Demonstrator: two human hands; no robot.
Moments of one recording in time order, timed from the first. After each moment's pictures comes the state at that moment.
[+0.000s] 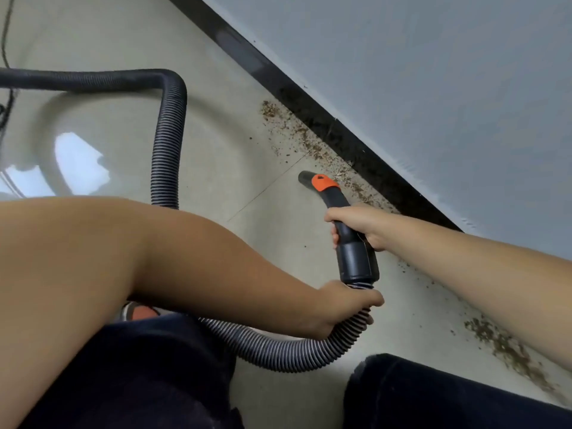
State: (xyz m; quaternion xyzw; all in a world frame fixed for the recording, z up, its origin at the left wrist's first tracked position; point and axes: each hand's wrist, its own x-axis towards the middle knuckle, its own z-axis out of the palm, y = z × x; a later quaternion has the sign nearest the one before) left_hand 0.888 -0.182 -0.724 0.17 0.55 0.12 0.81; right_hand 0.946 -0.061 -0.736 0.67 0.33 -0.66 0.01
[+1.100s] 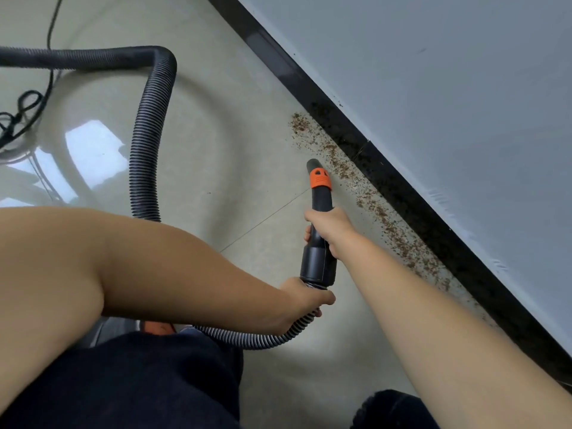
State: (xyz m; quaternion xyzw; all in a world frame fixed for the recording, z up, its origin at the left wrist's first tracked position) left_hand 0.811 -0.169 -0.760 0.18 0.67 0.13 0.71; right_hand 0.856 -0.052 -0.769 0.69 0.36 -0.62 -0.10
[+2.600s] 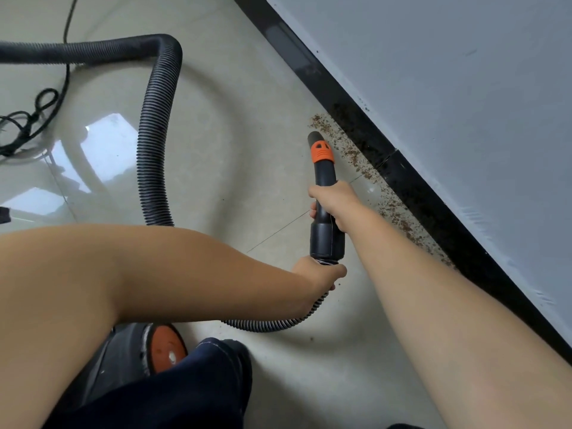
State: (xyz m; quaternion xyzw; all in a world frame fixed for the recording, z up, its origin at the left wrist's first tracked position) left_hand 0.797 -0.114 -0.773 0.13 0.71 0.21 0.66; right_hand 0.814 0.009 -0.776 0.67 0.41 -0.61 -0.07
